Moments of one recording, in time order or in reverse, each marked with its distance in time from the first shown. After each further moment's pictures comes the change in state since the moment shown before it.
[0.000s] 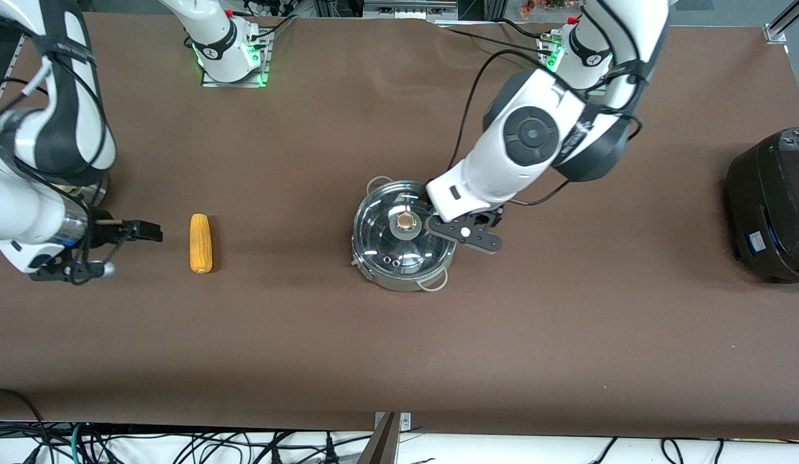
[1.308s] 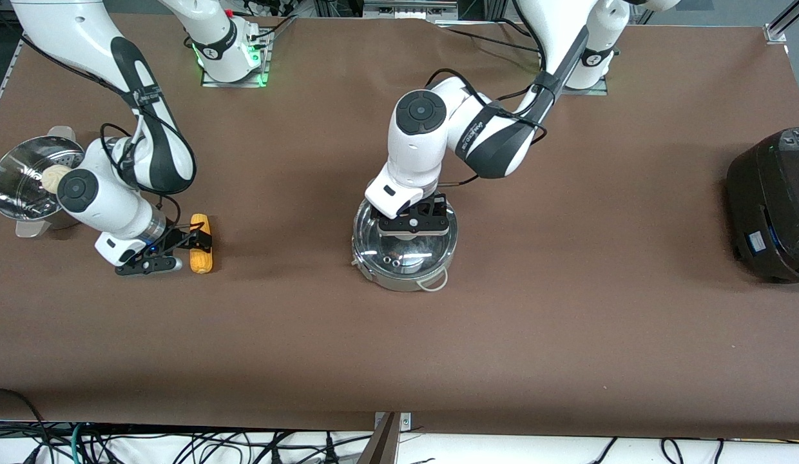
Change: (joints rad) left arm -0.167 0.117 0.017 0.012 0.237 0.207 -0.539; right arm 0.015 0.017 0.027 -0.441 0.000 0.616 -0.060
